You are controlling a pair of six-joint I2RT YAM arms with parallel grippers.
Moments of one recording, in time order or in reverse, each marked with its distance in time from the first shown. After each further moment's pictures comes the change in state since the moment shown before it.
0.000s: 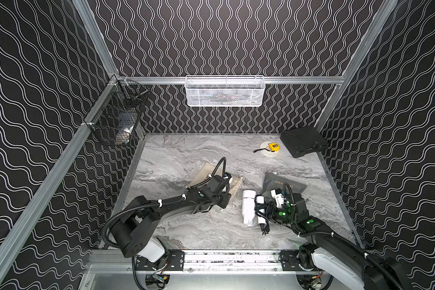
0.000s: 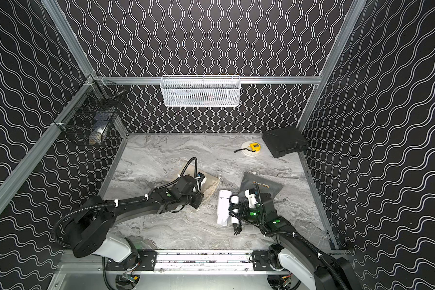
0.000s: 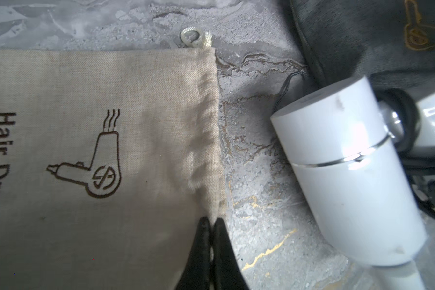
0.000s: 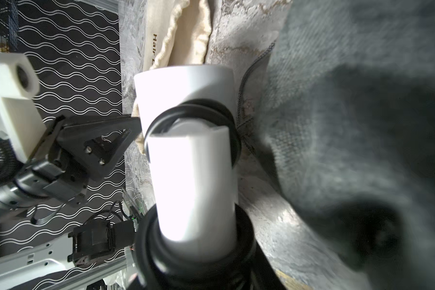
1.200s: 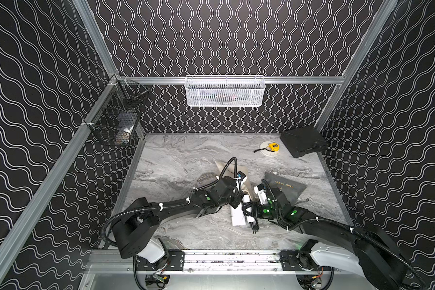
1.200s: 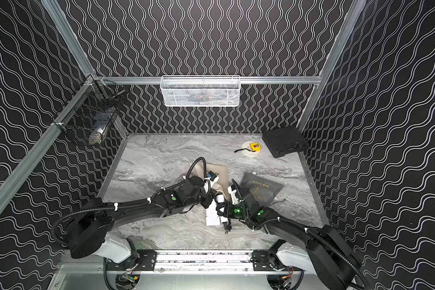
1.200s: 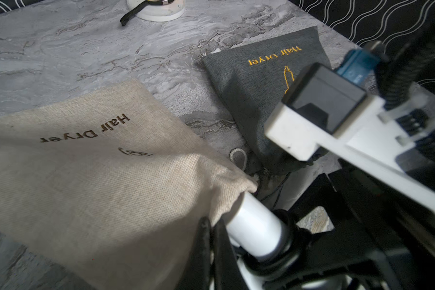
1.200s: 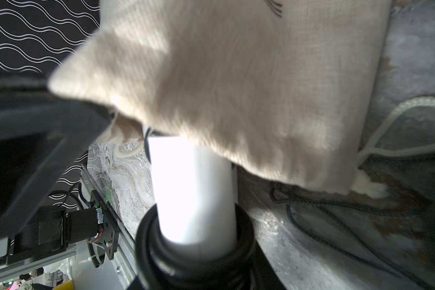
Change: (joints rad) left arm -0.130 -0.008 0.058 0.143 -0.032 0.059; right arm 0.284 0.261 0.189 0.023 0.233 -0.099
